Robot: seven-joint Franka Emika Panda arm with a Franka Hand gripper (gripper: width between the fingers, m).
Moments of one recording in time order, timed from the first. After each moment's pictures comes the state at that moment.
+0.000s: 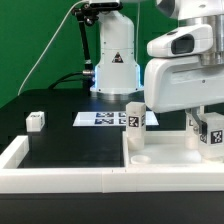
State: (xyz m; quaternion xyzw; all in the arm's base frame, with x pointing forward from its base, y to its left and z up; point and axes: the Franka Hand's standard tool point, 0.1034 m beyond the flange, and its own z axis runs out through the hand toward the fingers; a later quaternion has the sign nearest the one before) arm 0.626 0.115 0.075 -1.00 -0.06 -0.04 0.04
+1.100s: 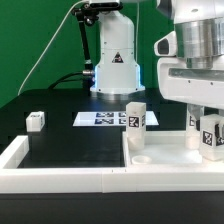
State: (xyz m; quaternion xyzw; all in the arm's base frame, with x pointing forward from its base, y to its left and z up) arm 0.625 0.113 0.072 -0.85 0.52 0.01 0.06
